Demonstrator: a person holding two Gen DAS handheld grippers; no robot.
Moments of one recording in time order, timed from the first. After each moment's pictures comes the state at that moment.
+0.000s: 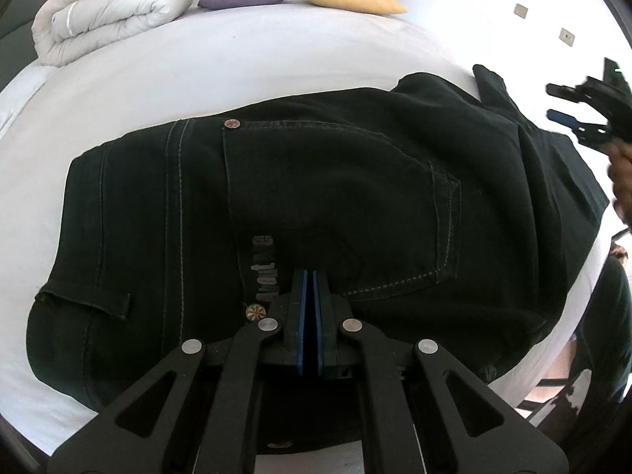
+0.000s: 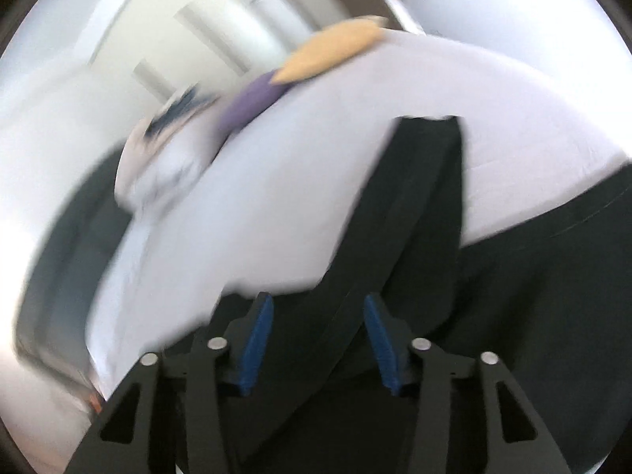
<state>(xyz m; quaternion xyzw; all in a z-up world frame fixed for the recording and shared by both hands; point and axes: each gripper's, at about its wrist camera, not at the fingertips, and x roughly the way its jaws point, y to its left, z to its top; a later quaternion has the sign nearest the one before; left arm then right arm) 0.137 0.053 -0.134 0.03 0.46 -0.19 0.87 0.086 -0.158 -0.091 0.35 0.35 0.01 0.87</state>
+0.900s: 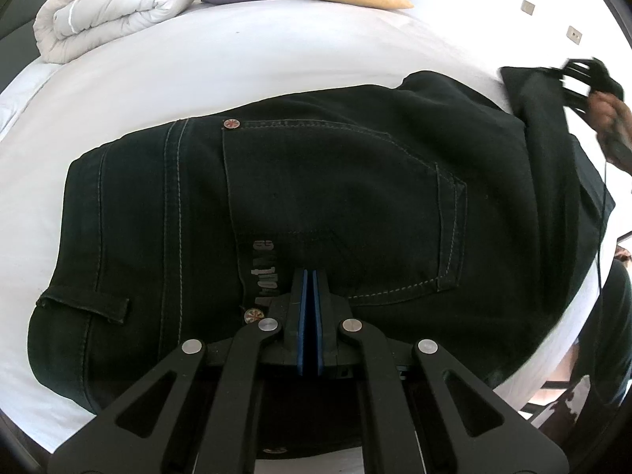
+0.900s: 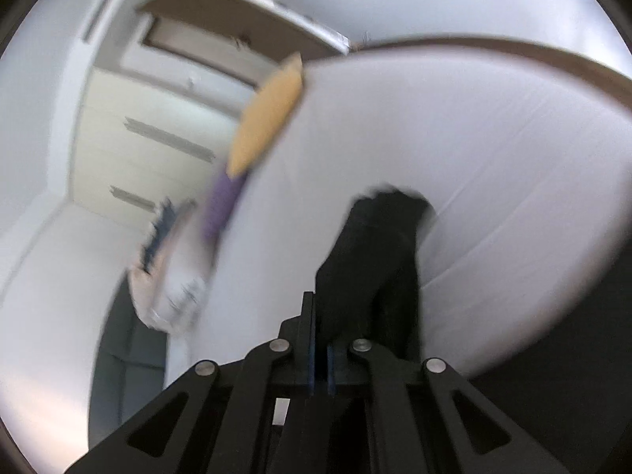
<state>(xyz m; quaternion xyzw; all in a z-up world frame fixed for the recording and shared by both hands) 0.141 0.053 -0.134 0.04 0.48 -0.17 0.86 0.072 -0.284 -0.085 0.51 0.25 -0.05 0.82</state>
